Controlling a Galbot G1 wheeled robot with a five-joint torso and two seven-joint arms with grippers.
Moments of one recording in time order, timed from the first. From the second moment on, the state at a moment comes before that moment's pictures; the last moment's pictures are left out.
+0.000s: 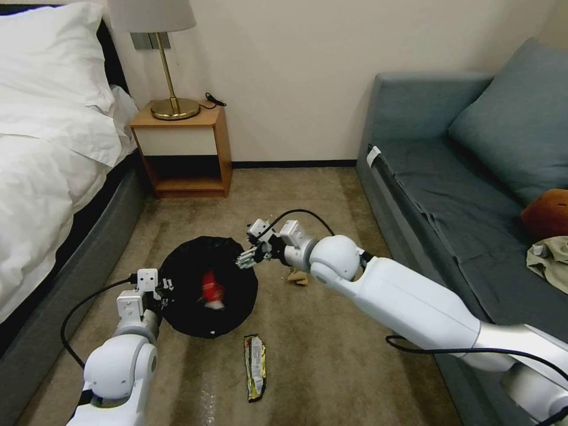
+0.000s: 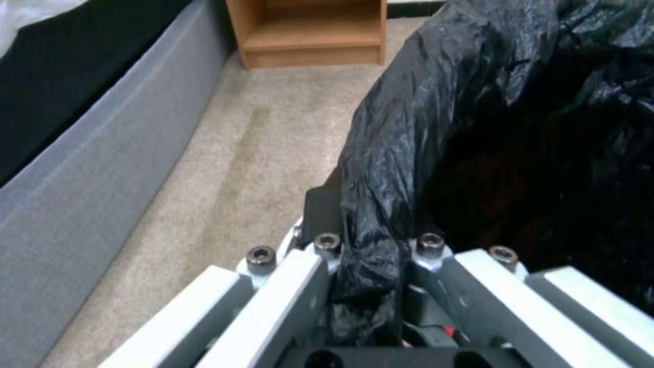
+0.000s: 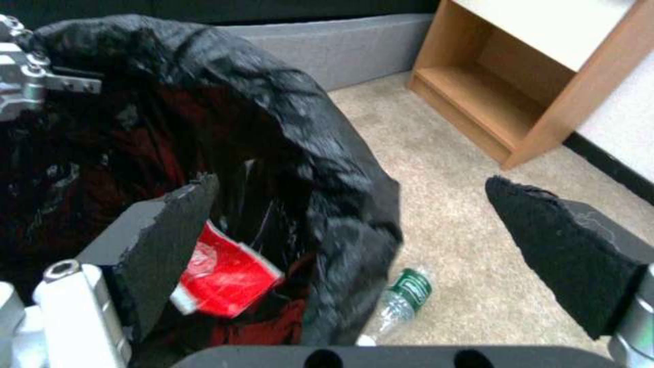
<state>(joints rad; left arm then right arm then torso) 1.34 -1.39 -0.66 -2.03 -0.13 0.56 -0.08 -0.32 1.09 -0.55 1.65 0.63 -0.44 -0.10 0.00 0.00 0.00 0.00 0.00</state>
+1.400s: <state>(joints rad) 1.39 -1.38 -0.79 -2.16 -0.26 0.58 -0.14 -0.56 1.16 -0.63 1.48 0.90 -0.74 0.12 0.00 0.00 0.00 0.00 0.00</state>
